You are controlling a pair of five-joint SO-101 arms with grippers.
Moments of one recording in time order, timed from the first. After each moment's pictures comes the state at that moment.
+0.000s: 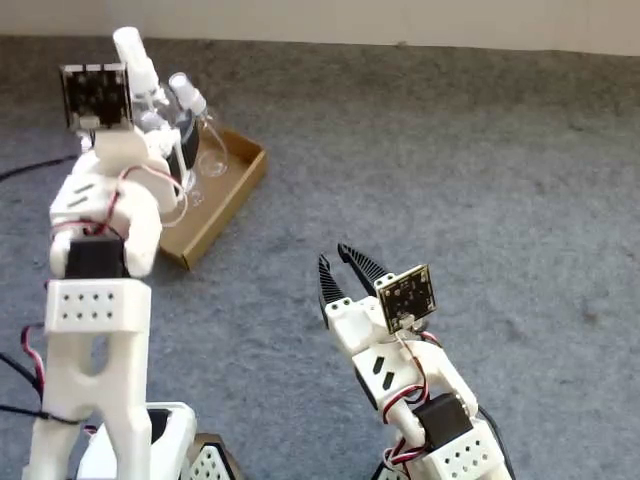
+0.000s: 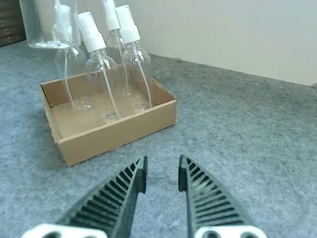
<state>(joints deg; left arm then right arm) -8.4 -40.9 37.6 31.5 5.5 -30.1 -102.6 95.7 26.2 0.2</state>
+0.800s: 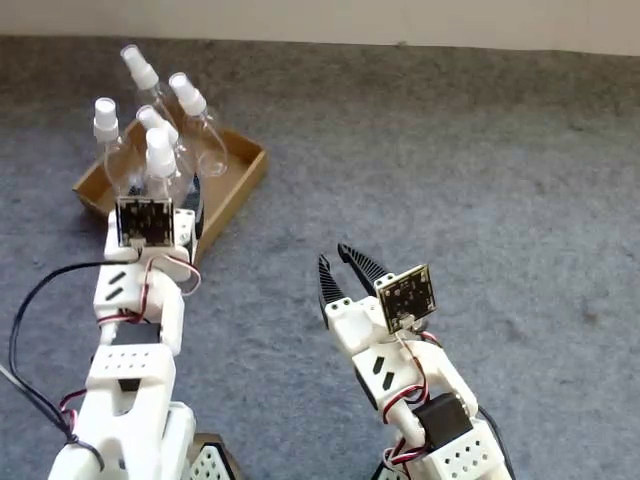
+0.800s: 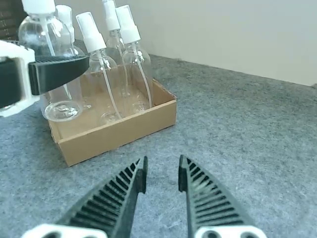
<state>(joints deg) -10.1 -47.2 82.2 -18.4 -3.4 -30.1 -102.6 95.7 26.2 0.2</state>
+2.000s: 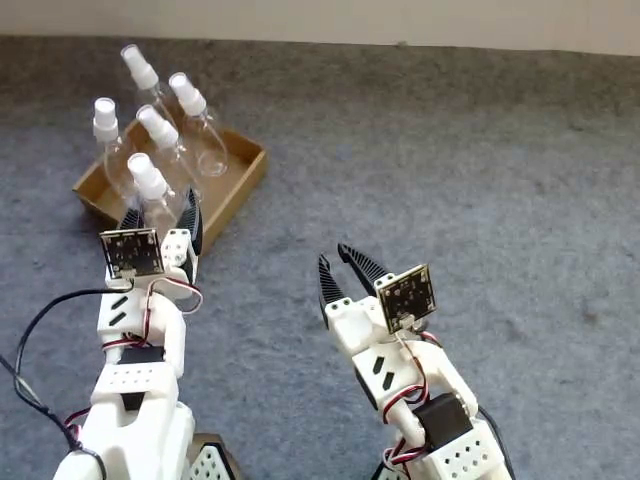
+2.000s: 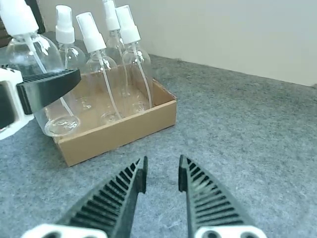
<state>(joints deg) -11.3 -47.2 92.4 -31.4 3.4 -30.1 -102.6 95.7 26.2 0.2</state>
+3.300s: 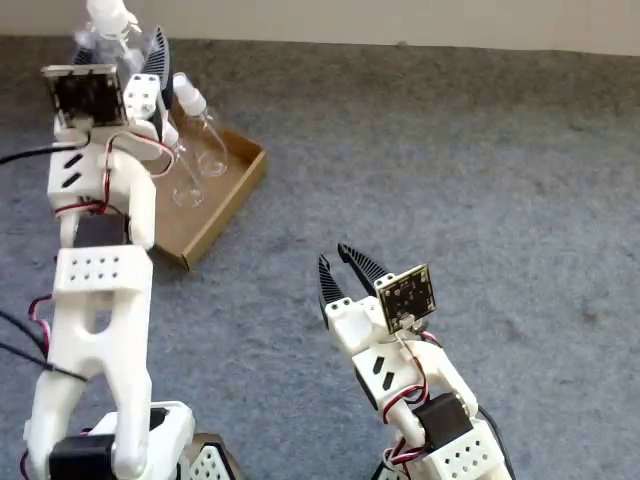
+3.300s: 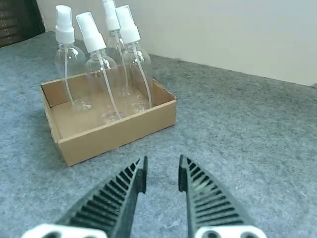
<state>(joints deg) -11.1 -28.4 35.3 -6.2 -0.9 -30.1 -102.6 95.7 26.2 0.2</state>
